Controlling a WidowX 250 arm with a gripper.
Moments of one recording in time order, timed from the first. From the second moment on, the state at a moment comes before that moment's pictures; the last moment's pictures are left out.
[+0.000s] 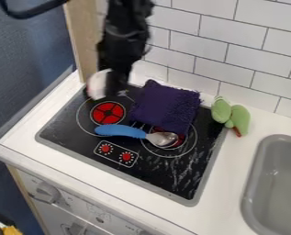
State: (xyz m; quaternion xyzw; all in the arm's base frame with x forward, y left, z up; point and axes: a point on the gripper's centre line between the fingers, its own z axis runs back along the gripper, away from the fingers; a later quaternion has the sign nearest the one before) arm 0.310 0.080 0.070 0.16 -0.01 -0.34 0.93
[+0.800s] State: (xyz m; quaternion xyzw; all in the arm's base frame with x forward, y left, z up) arm 0.347 0.115 -0.001 0.14 -0.01 -0.28 0.95
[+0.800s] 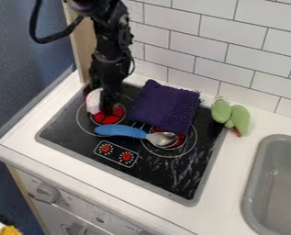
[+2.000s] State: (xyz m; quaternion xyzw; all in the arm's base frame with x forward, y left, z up) arm 0.327 0.112 0.050 0.14 -0.04 -0.27 0.95
